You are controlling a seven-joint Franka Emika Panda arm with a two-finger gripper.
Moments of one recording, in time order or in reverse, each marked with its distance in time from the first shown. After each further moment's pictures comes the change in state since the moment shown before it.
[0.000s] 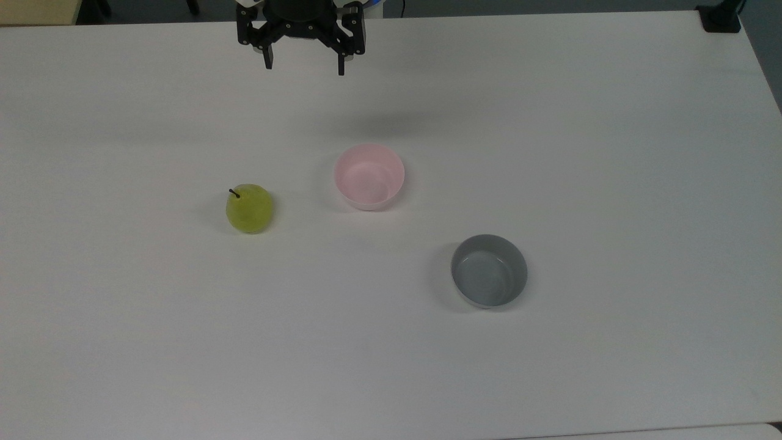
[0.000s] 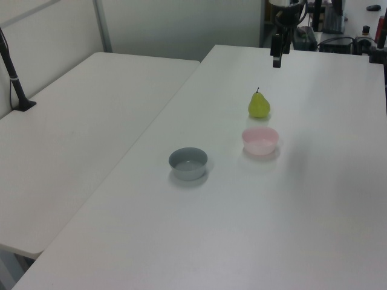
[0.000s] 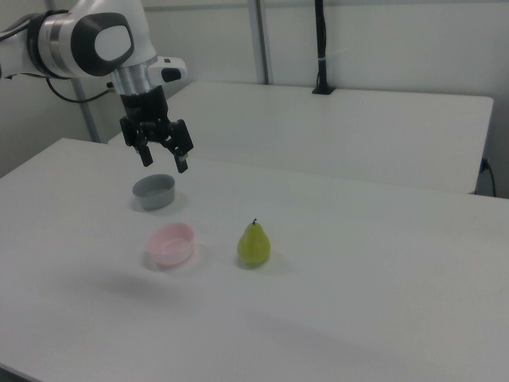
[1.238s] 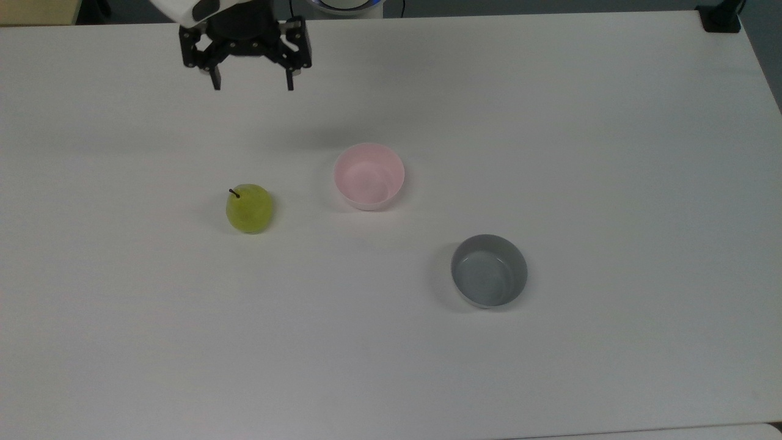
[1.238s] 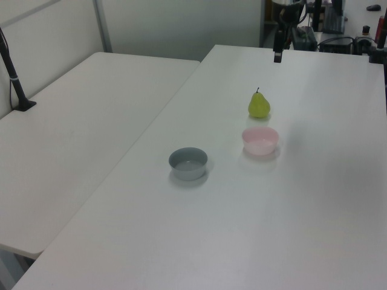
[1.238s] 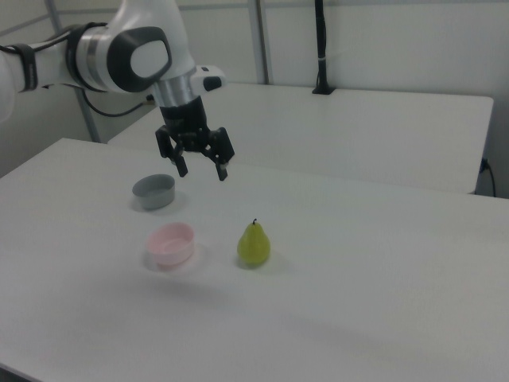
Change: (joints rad) arm -0.116 0.042 -0.004 -0.004 0.000 0.093 -0.226
